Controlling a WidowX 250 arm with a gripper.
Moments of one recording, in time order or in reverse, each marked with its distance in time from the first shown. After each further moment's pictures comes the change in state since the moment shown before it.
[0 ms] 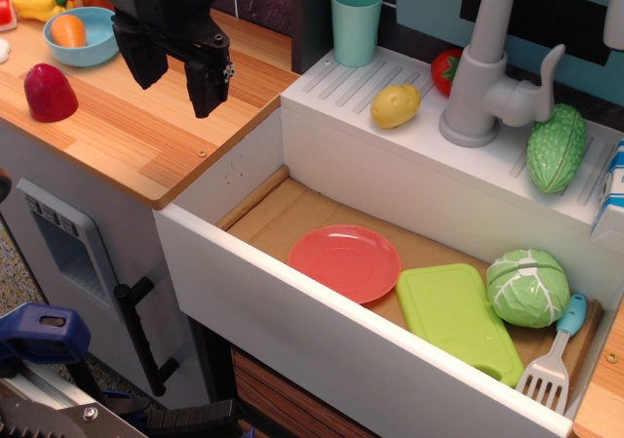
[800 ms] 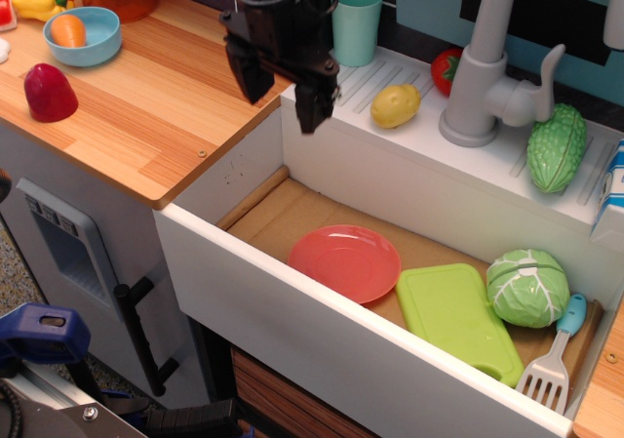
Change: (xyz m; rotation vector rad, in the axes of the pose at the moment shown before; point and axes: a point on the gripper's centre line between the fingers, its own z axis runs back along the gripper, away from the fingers) arm 0.055 -0.067 -0.021 -0.048 -0.111 -0.082
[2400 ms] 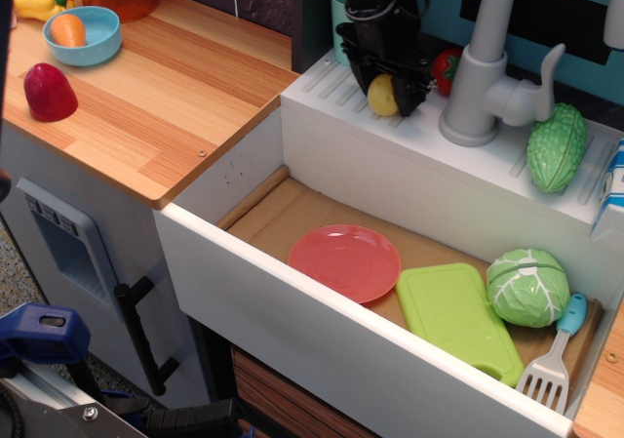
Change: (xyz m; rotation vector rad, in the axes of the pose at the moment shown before) arm 0.088 -0.016 -0.077 -0.148 -0.110 -0.080
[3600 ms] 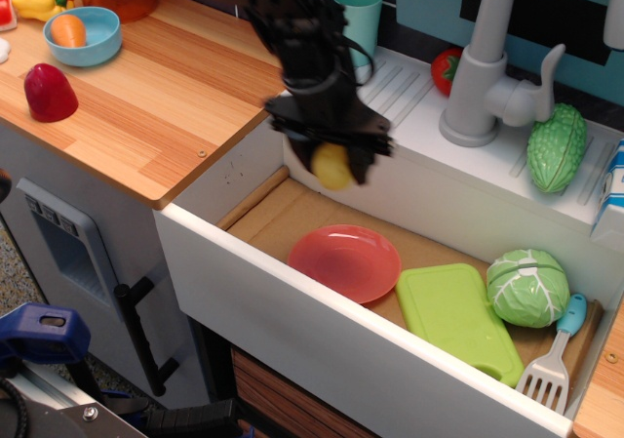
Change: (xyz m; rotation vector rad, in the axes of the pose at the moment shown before) arm -0.091 -0.044 0.024 0.005 -0.010 0.303
